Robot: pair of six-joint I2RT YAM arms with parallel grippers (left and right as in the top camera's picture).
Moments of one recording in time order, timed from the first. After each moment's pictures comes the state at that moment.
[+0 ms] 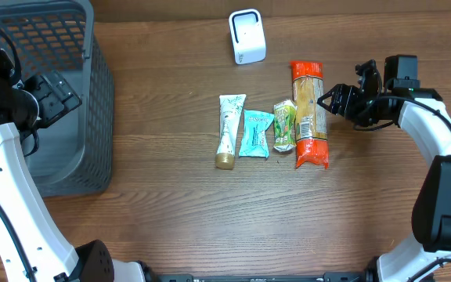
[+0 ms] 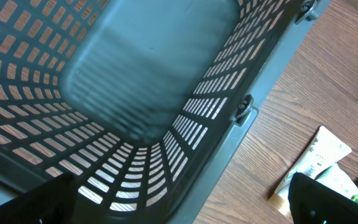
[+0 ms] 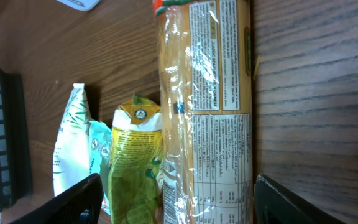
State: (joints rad) left arm 0.35 1.62 2.19 -1.69 -0.04 -0.33; right arm -0.09 1.84 1.24 -0.55 -0.63 0.21
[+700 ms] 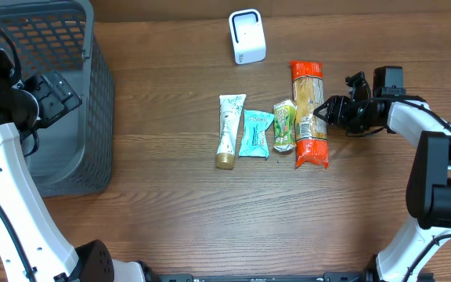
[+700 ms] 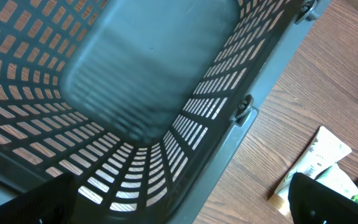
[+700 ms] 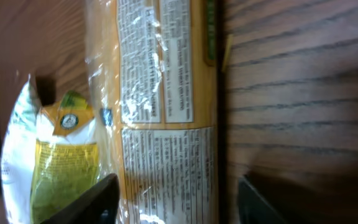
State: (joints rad) left arm 0.35 1.62 2.19 -1.69 -0.04 -0.33; right arm -0.09 1.99 1.20 -0.42 -0.64 0.18
